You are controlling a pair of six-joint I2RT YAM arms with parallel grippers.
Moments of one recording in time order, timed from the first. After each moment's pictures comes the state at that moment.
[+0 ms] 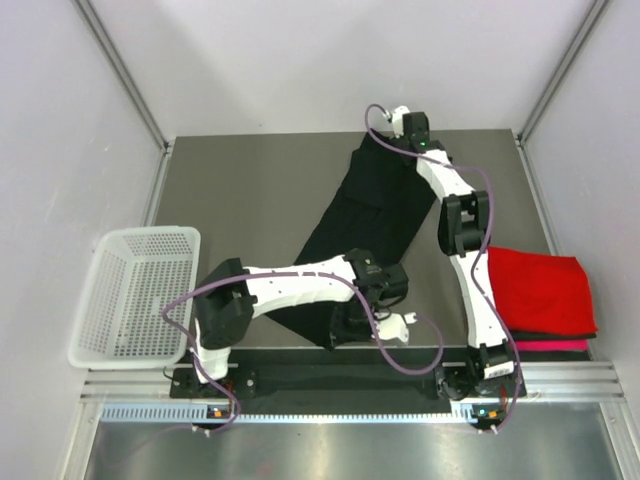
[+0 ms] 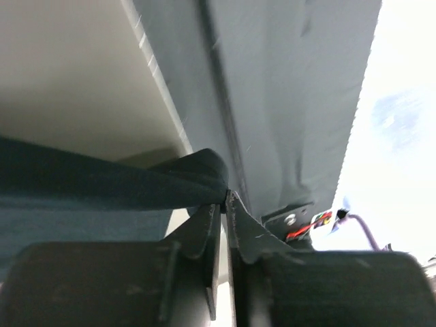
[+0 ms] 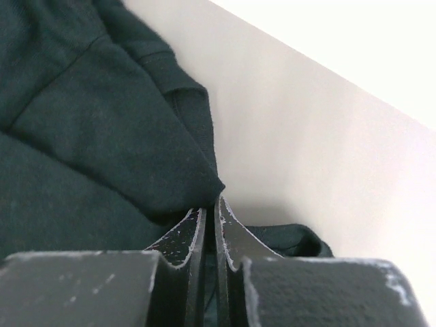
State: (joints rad) left arm -1.21 1.88 1.52 -1.29 0.28 0.53; right arm 0.20 2.69 2.45 -0.42 0.17 -0.37
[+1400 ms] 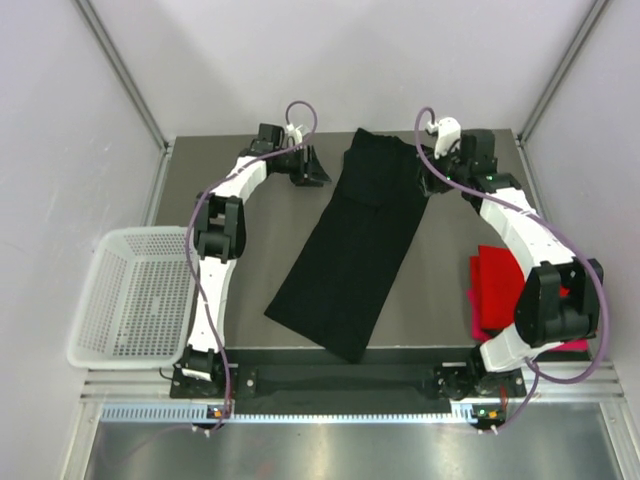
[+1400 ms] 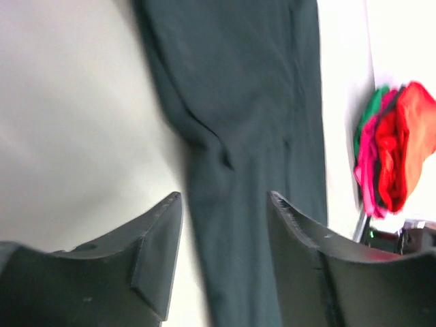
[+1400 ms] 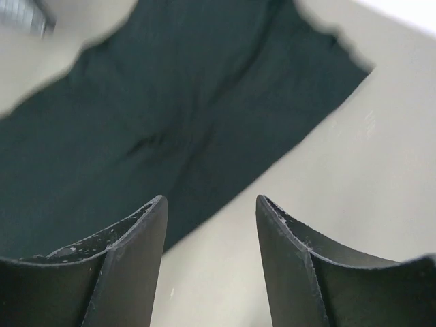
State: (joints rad) left arm -0.21 2.54 2.21 -0.48 0.92 -0.30; right arm 0.15 1.54 1.31 -0.30 -0.22 -0.21
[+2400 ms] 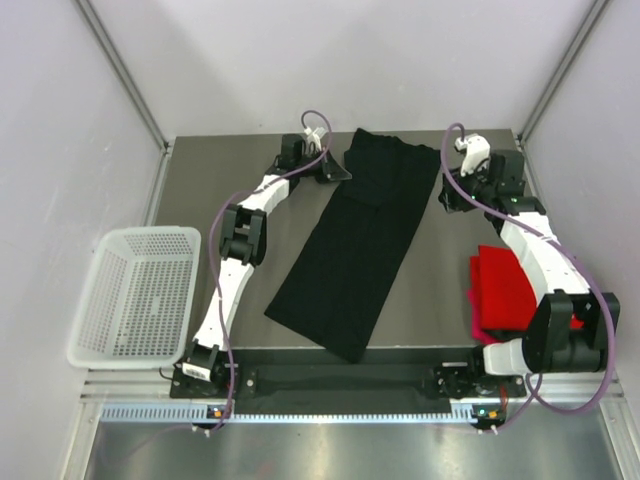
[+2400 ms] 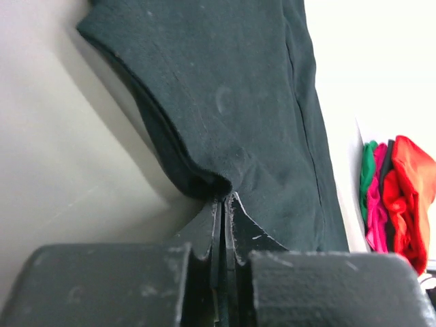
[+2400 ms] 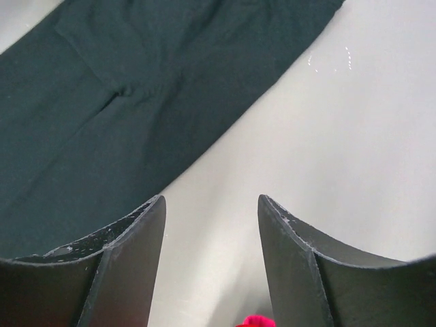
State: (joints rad) left arm -0.27 2.92 2.51 0.03 0.91 -0.65; right arm 0.02 1.37 1.09 -0.32 -0.29 -0.22
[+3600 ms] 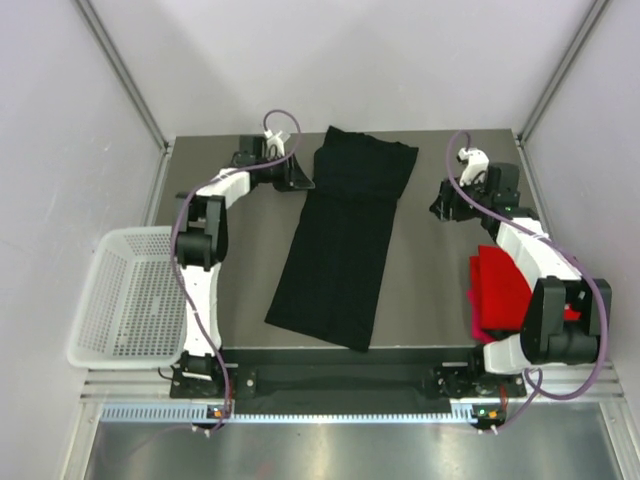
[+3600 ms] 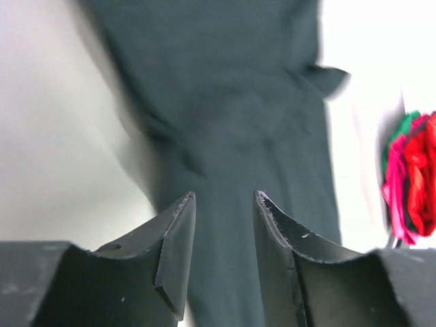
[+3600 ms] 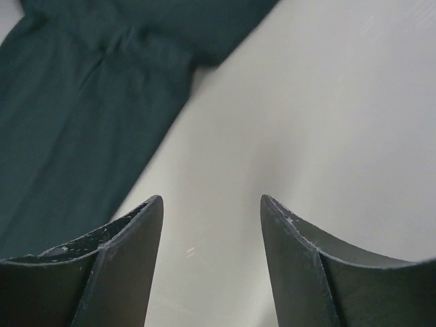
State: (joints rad) left arm -0.14 2.36 1.80 -0.14 0.82 -0.36; right arm -0.02 1.42 0.99 -0.19 -0.41 -0.08
